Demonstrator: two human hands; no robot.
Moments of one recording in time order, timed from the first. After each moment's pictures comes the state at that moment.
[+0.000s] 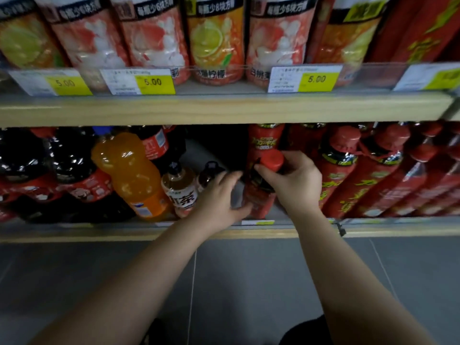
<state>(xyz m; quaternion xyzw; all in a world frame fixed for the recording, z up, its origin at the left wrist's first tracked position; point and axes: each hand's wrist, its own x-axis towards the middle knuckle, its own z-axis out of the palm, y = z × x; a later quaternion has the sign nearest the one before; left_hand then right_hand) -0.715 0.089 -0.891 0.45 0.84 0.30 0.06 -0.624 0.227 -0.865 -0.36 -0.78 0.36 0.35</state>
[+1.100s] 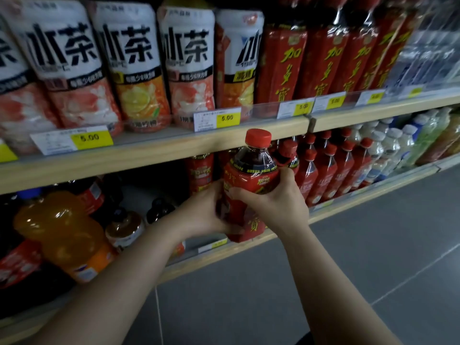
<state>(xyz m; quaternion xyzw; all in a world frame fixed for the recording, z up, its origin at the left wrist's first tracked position) -0.691 0.122 -0.811 0.59 0.68 0.35 0.27 -0.538 0.190 -0.781 -0.51 -0.73 0.32 0.32</state>
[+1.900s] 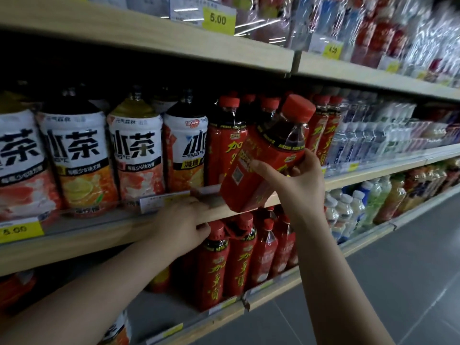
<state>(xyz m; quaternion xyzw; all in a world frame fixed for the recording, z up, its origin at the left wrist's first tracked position) -0.679 0.219 -0.726 0.61 0.76 0.22 -0.10 -0.498 0.311 -0.653 -0.36 -0.63 0.38 0.57</state>
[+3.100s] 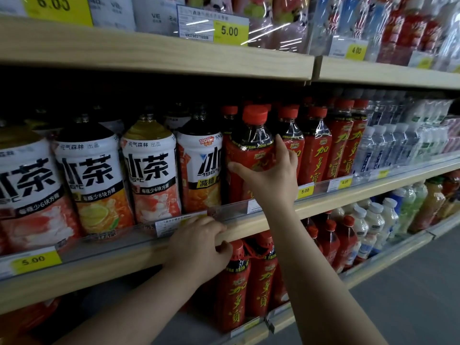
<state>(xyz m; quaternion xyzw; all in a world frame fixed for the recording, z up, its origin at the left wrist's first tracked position) -0.677 0.221 -0.733 0.55 0.77 0.27 -0.14 -0.585 0.351 -0.657 -0.40 -0.70 0.24 0.54</state>
